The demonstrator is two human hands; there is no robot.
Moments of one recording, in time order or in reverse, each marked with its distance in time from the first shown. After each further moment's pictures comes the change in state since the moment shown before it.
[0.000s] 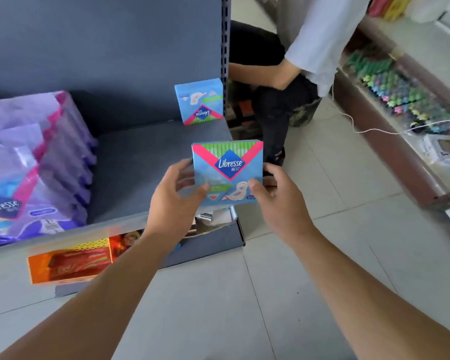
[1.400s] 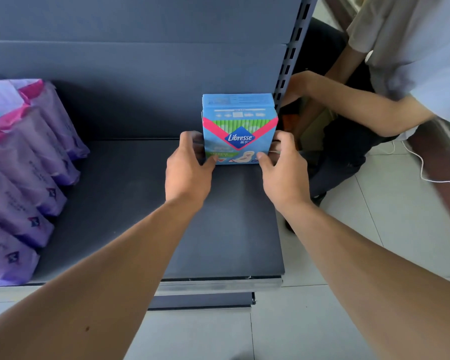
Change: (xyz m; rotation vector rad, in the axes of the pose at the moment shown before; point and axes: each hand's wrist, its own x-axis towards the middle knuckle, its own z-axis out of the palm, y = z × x) left_hand 0.213 -0.049 0.041 0.251 0.323 0.024; right_hand 0.234 0.014 0.092 -0.128 0.015 -0.190
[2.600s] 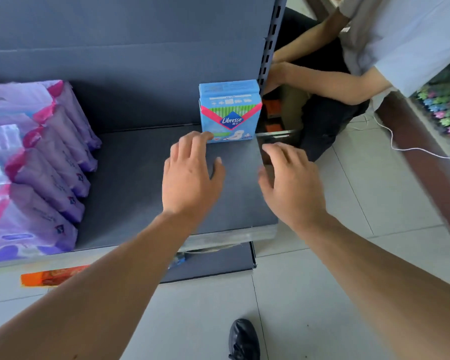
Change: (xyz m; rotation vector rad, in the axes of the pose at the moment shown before) left_hand -0.078 0.015 -0.051 0.368 -0.027 0.407; right_hand -0.105 -0.019 -0.052 -0.568 0.079 -0.358
